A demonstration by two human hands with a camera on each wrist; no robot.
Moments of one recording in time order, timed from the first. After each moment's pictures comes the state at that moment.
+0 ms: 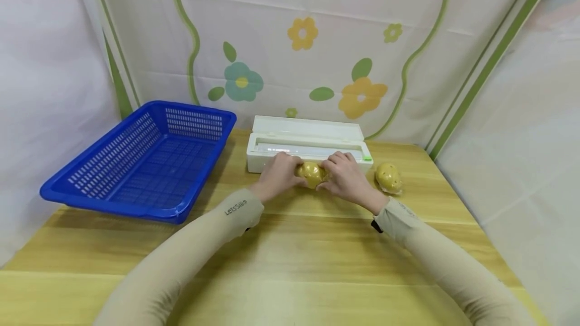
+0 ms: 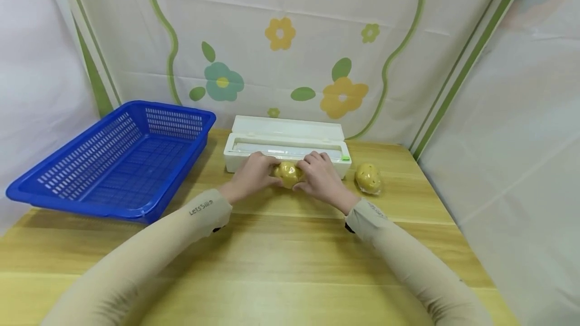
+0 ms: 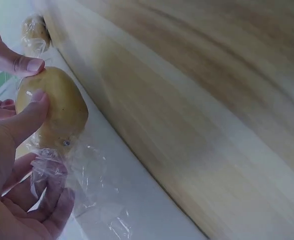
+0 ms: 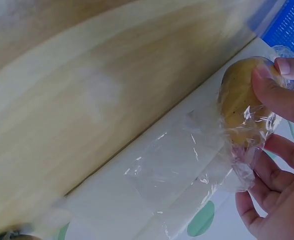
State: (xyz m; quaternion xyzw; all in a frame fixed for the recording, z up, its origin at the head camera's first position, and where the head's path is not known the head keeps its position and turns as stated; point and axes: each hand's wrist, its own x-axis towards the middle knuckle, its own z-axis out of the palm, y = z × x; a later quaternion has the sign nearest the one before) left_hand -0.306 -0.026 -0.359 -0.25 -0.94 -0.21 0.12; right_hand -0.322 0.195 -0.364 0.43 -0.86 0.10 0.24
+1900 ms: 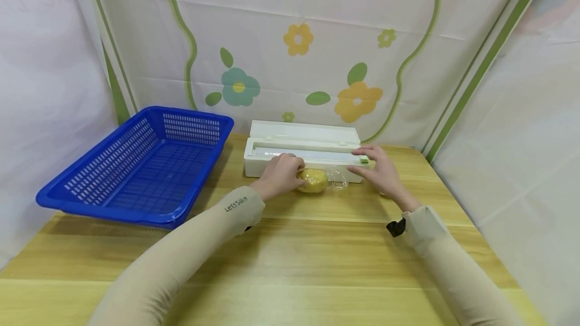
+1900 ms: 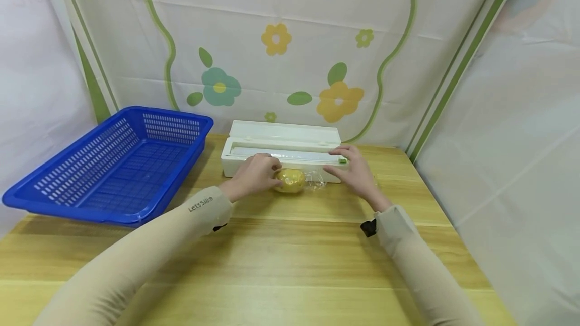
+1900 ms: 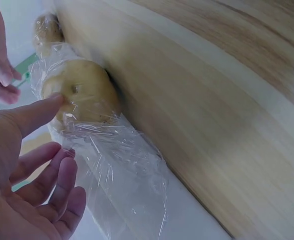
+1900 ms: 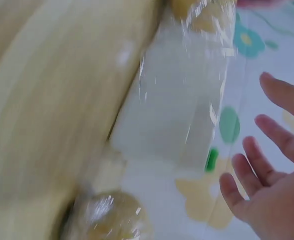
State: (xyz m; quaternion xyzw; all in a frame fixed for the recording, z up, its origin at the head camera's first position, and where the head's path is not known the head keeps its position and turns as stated) left_hand -0.307 -0.017 -0.344 -0.26 -0.95 -0.17 0.09; right_hand -0.331 0.272 -0.349 0.25 -0.88 0.37 0.14
